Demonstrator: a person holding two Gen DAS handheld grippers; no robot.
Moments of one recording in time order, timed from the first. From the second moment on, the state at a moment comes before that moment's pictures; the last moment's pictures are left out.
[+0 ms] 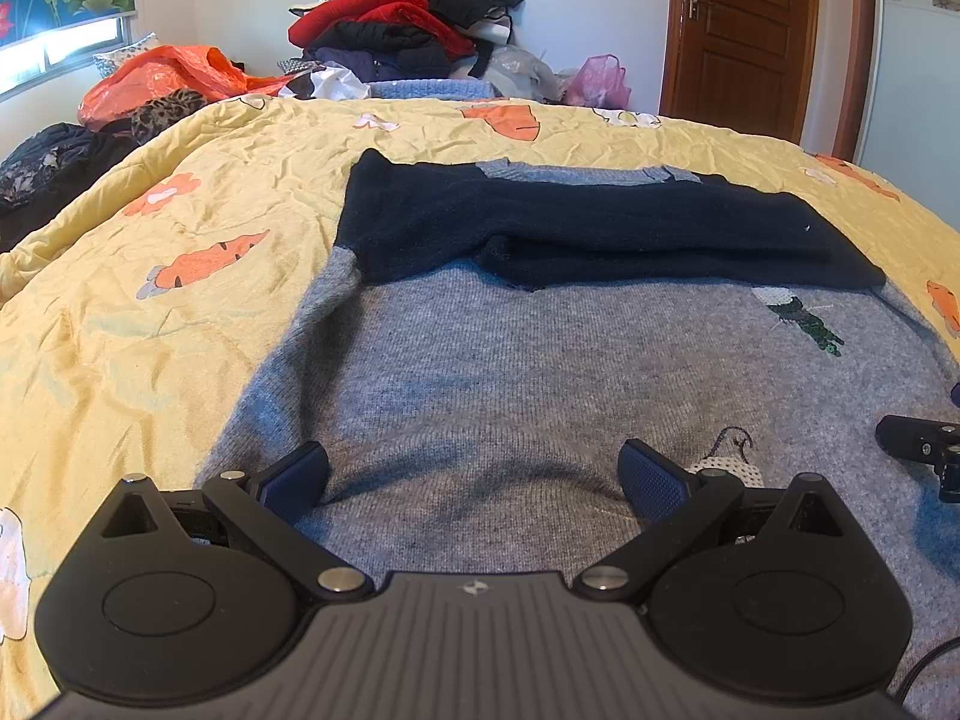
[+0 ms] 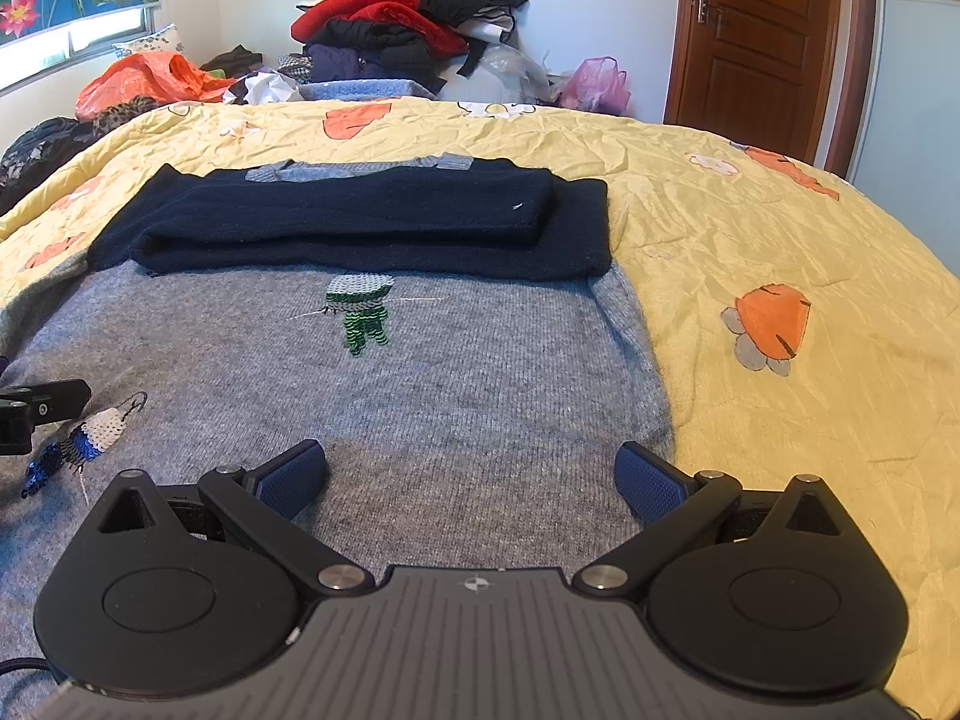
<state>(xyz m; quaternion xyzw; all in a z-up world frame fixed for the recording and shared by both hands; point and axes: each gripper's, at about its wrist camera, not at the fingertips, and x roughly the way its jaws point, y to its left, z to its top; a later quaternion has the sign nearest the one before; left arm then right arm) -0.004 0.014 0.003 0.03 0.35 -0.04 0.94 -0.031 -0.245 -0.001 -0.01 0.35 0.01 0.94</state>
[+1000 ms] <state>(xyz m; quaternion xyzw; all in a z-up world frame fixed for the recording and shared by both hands) -0.009 0.015 0.004 0.03 0.35 -0.04 0.94 -0.031 -0.245 -0.001 -0.01 0.35 0.01 0.94</state>
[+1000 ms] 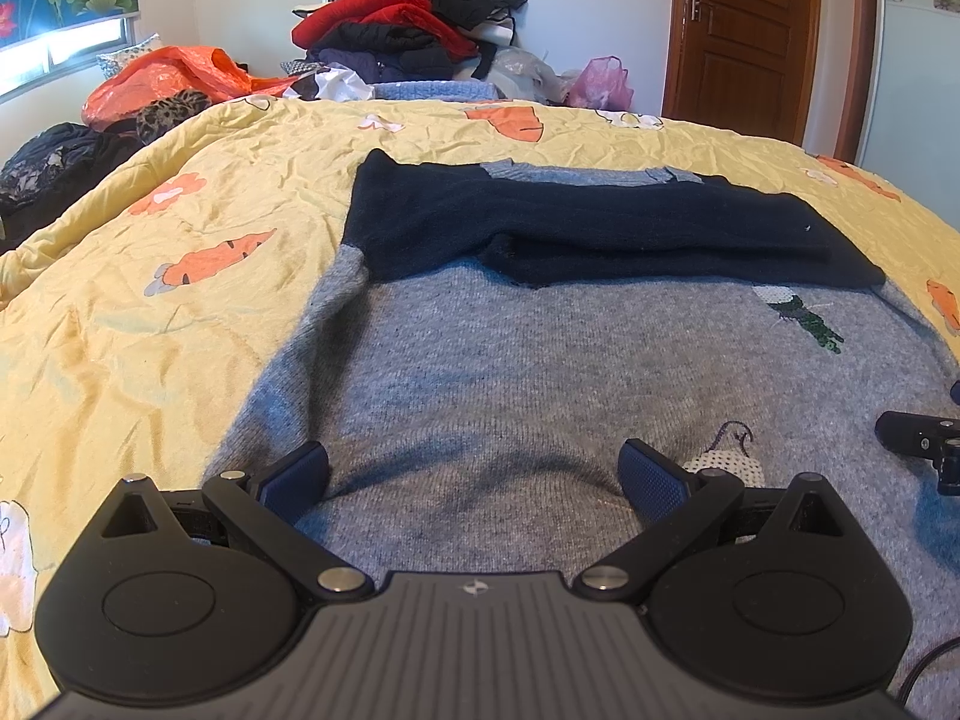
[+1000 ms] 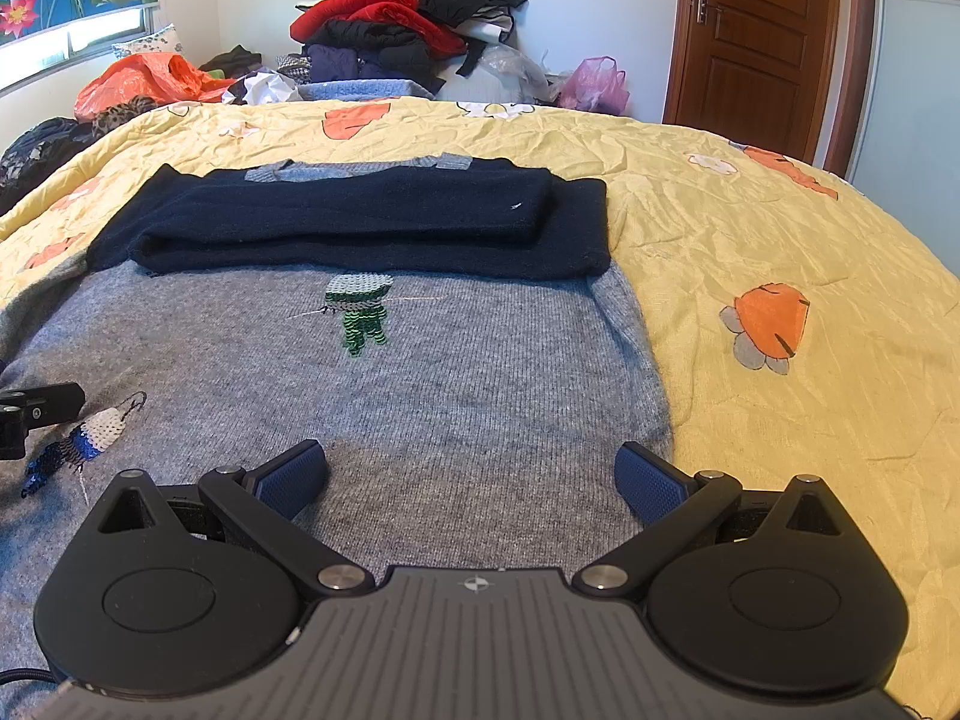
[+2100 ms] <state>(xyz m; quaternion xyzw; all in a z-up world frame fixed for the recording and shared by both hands) -0.100 0.012 0.010 0.09 0.35 -0.05 0.93 -0.130 -0.234 0.016 -0.12 0.36 0.10 0.92</state>
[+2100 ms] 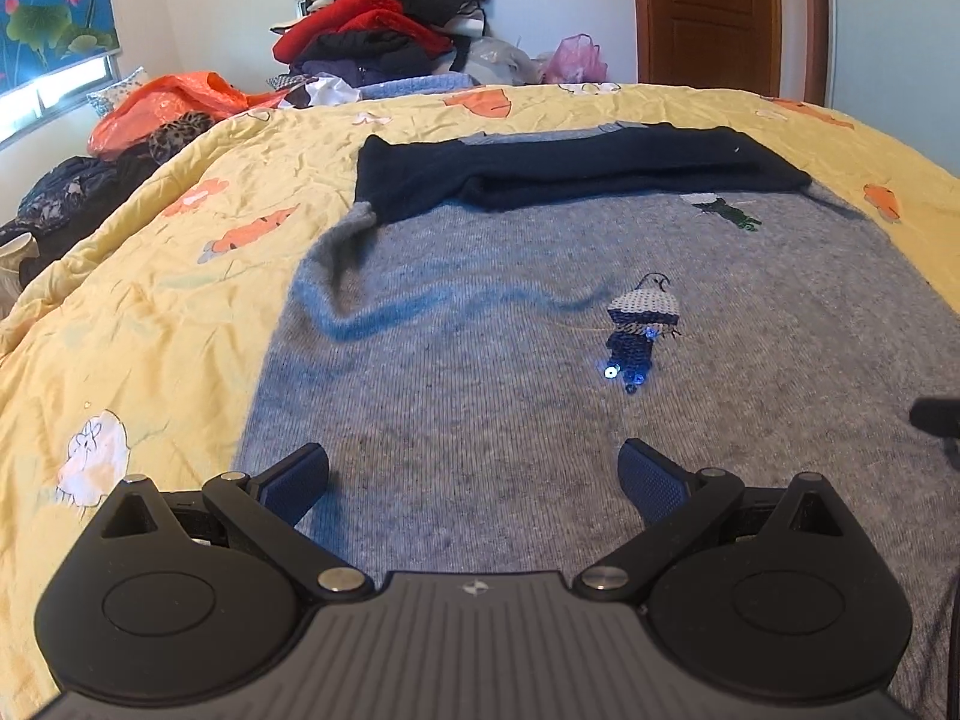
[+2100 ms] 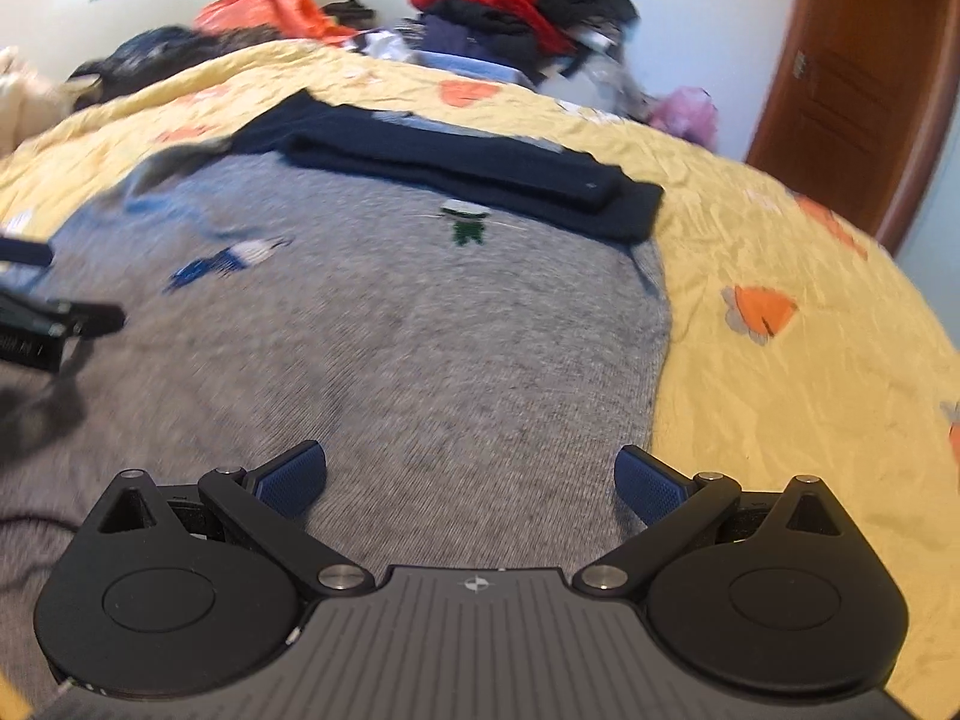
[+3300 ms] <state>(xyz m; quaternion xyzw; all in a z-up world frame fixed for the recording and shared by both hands) -0.145 0.100 0.029 0.03 0.38 -0.02 0.93 -0.189 -0.352 0.019 0.34 0.52 0.24 0.75</state>
